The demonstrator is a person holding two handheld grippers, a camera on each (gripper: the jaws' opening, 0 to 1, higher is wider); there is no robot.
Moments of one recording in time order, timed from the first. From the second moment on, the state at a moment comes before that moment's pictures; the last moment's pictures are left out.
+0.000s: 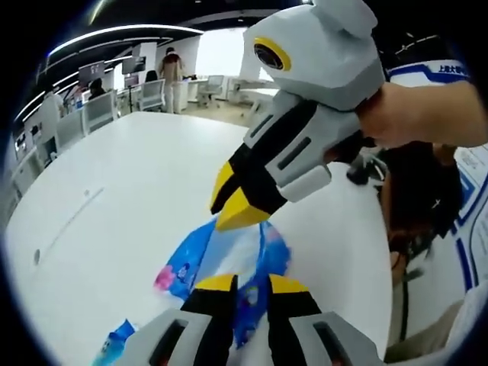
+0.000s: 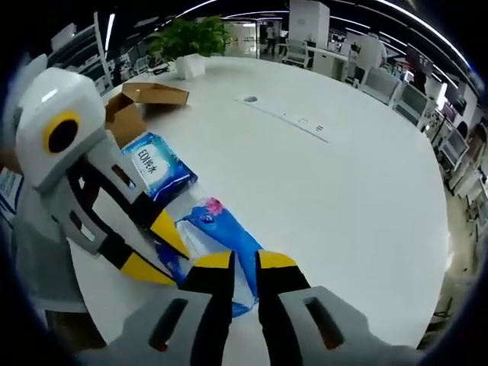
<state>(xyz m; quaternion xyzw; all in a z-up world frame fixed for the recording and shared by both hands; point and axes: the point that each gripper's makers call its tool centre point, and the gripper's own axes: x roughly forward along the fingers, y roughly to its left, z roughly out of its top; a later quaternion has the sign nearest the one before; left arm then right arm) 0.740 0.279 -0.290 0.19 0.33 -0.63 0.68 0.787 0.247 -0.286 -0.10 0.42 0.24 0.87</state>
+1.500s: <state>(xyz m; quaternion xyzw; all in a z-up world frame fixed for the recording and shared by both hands) 0.723 0.445 -0.185 0.18 0.26 -0.61 0.73 0.707 0.323 -0.201 -0.12 0.39 0.26 0.87</state>
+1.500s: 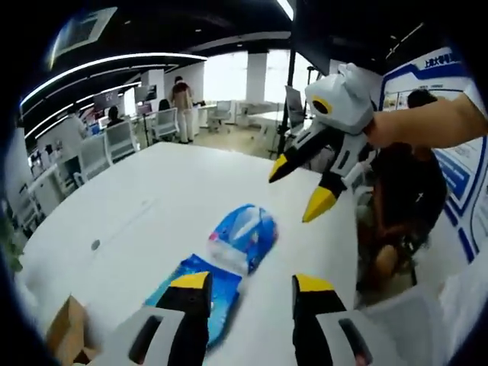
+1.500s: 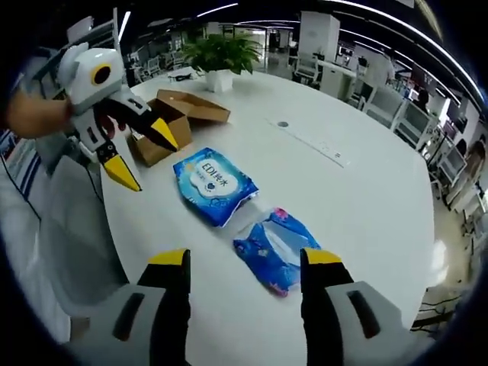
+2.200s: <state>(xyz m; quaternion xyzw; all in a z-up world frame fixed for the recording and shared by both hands) 0.745 0.598 -0.165 0.15 0.25 -0.56 0.78 0.732 0.457 -0.171 -0.15 0.37 0.30 0.87</state>
